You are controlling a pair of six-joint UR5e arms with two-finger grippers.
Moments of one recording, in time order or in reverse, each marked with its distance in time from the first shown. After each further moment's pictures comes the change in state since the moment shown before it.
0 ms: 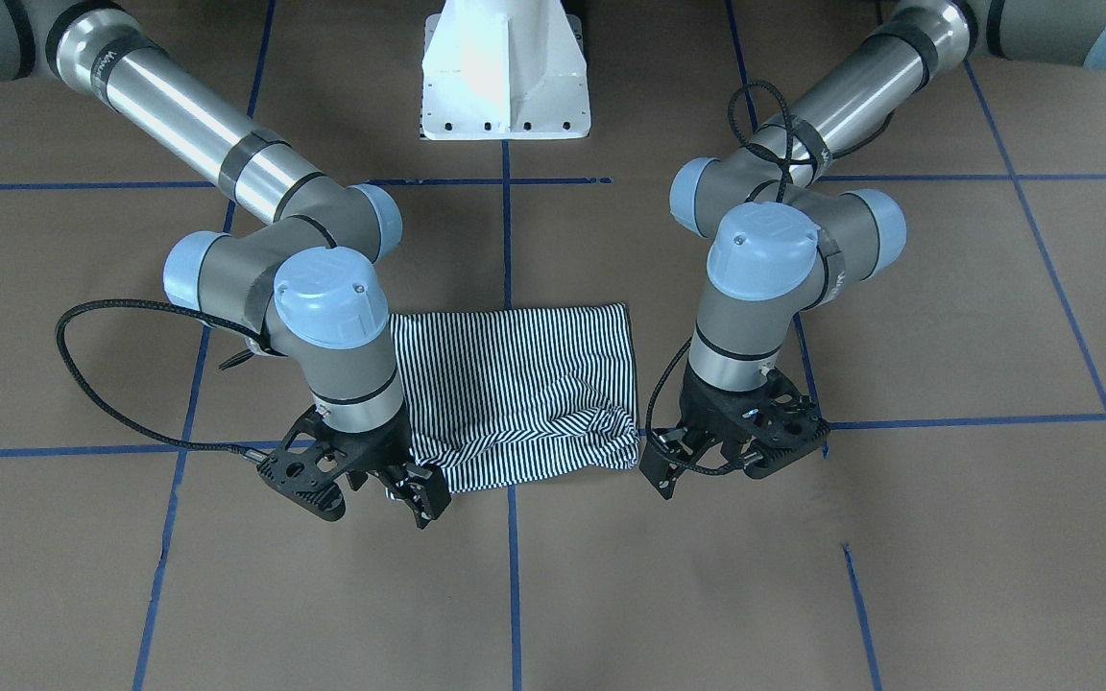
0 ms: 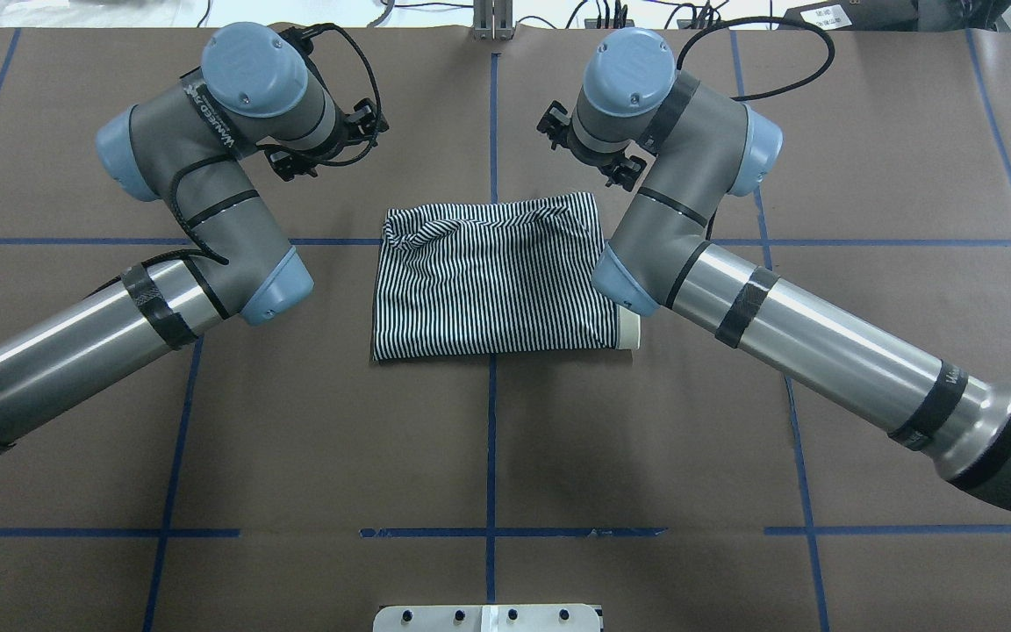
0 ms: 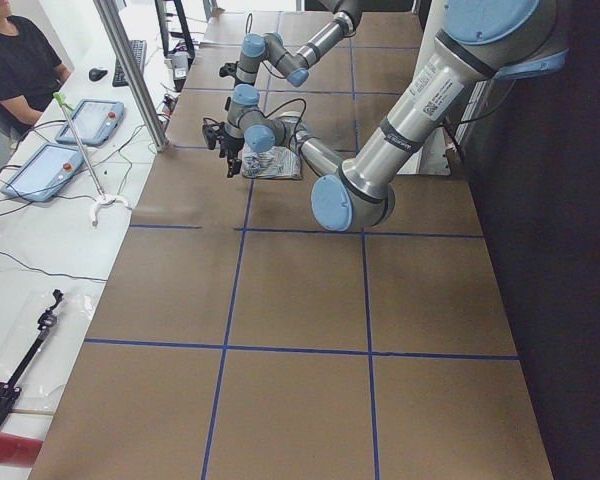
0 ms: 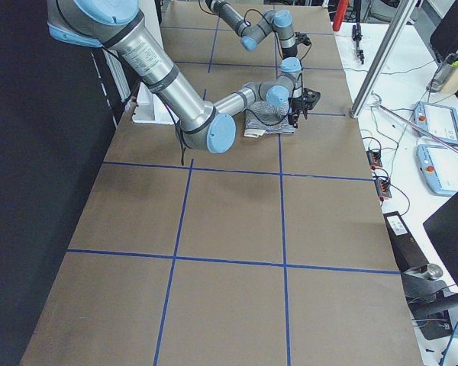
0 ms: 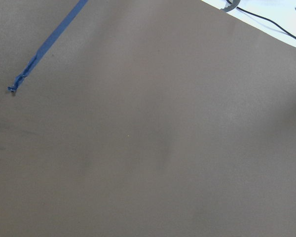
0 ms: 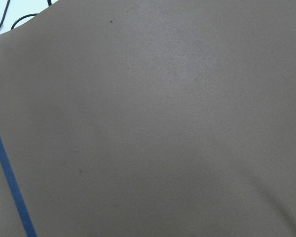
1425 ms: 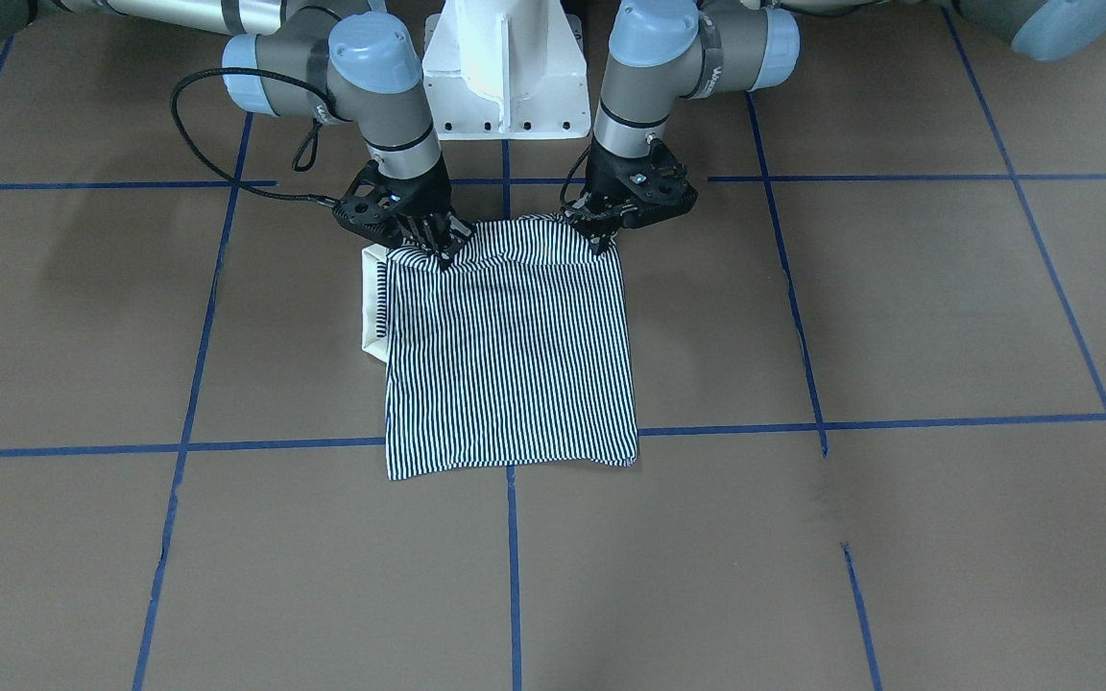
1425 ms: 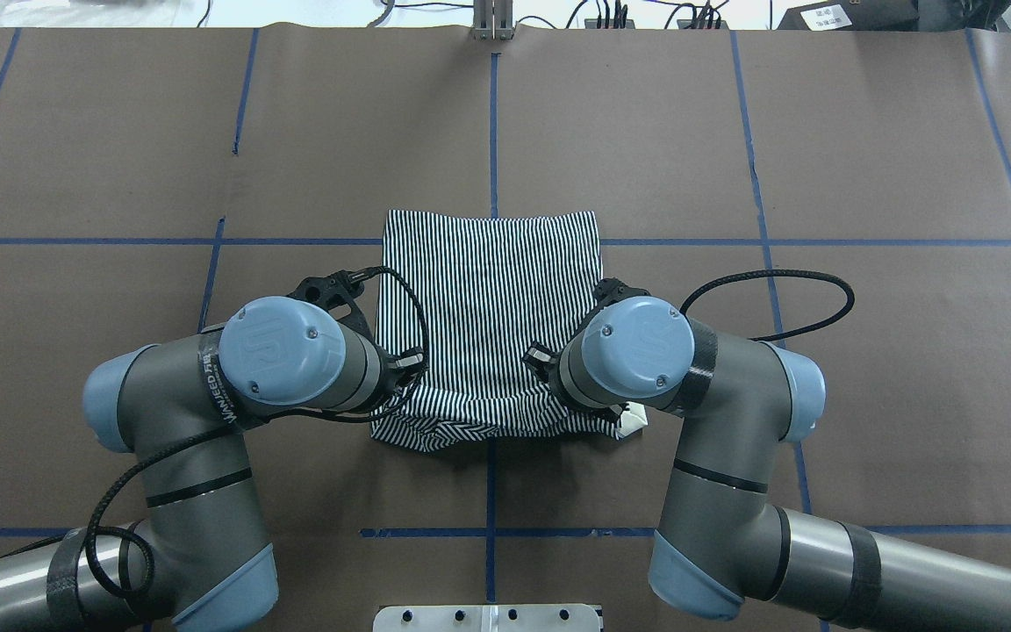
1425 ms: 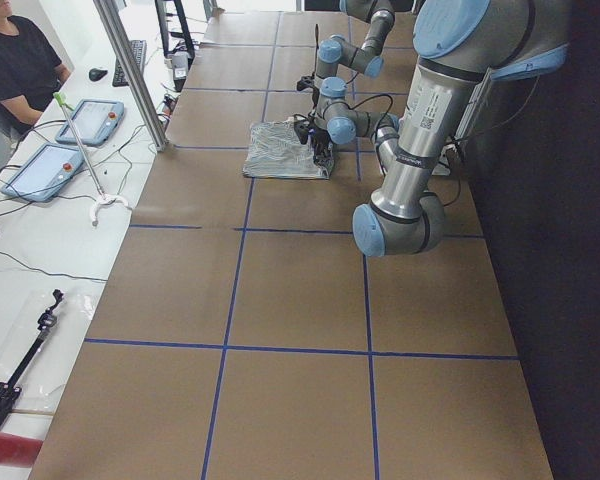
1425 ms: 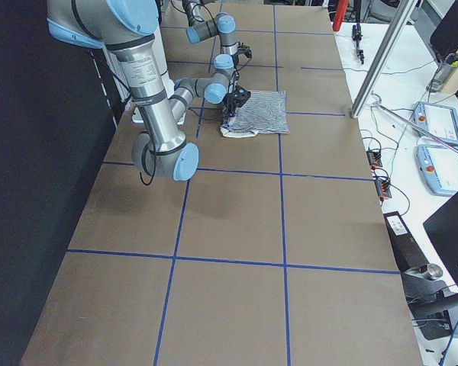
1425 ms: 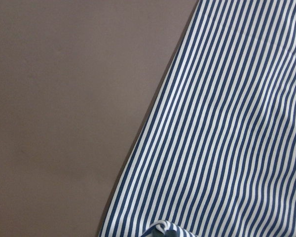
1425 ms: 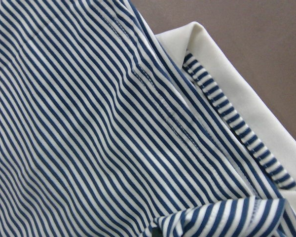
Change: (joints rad) left arm 0.397 0.240 -0.534 0.258 0.098 -0.248; right arm -0.363 -0.335 0.625 -0.223 -0.070 0.320
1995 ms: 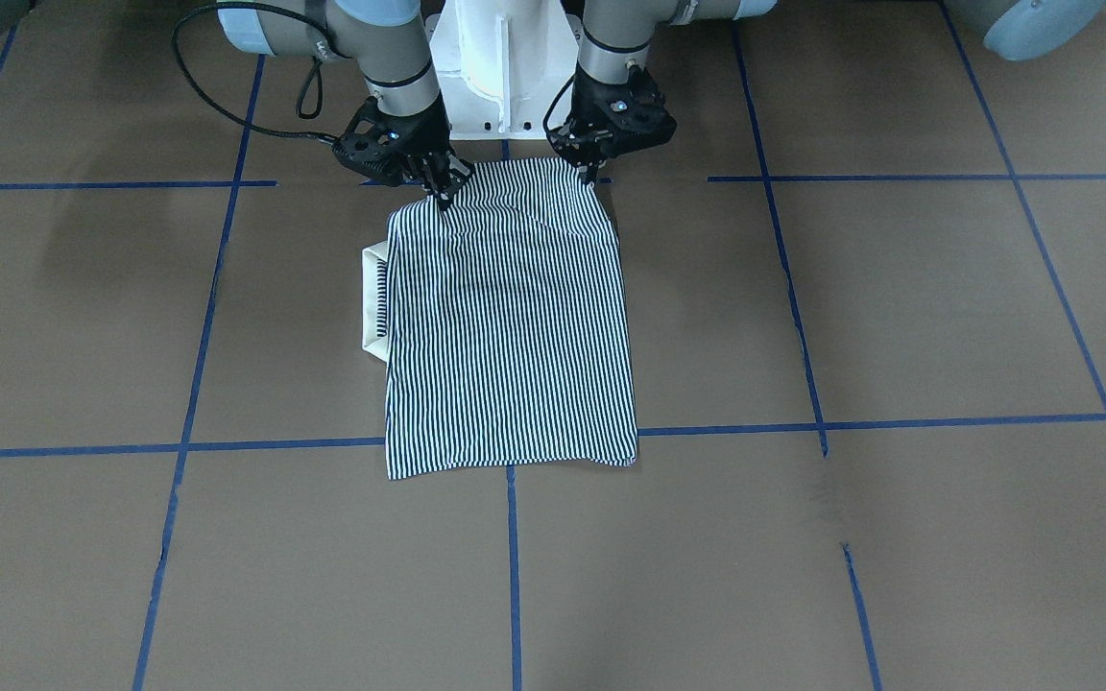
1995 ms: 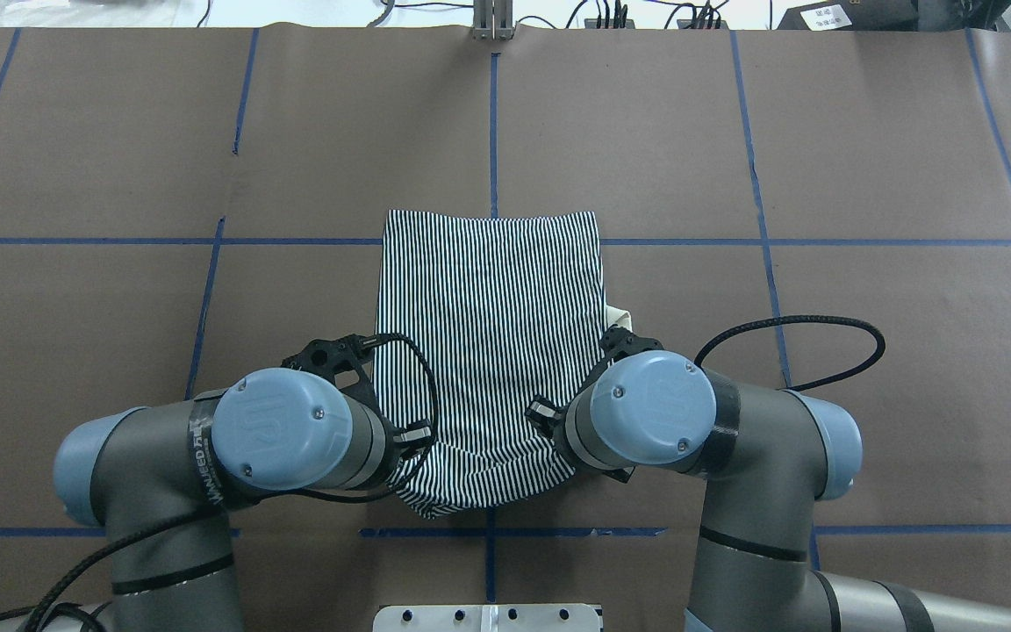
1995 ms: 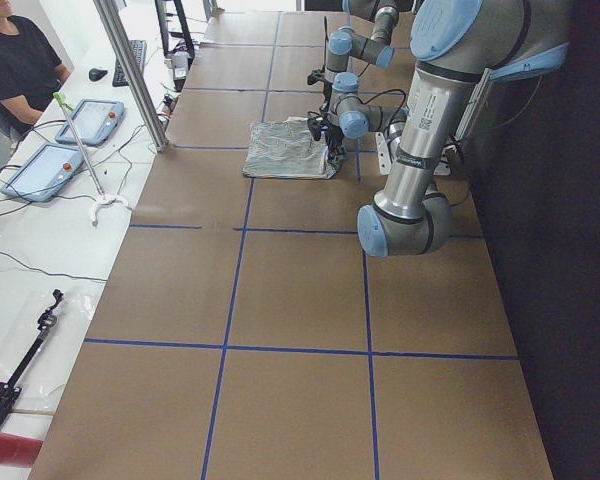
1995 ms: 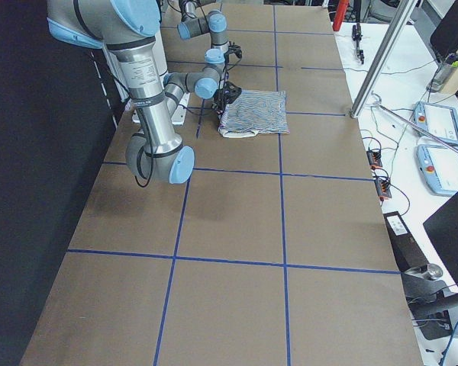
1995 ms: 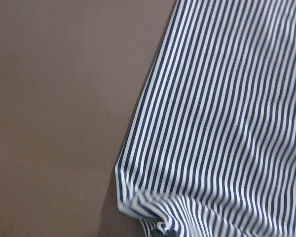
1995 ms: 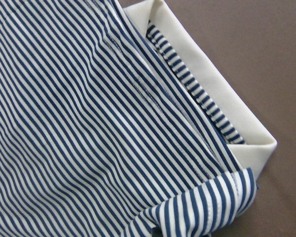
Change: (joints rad) left arm 0.050 0.013 -0.047 0.057 0.005 0.001; right arm -0.049 -0.044 0.102 -0.078 -0.001 0.008
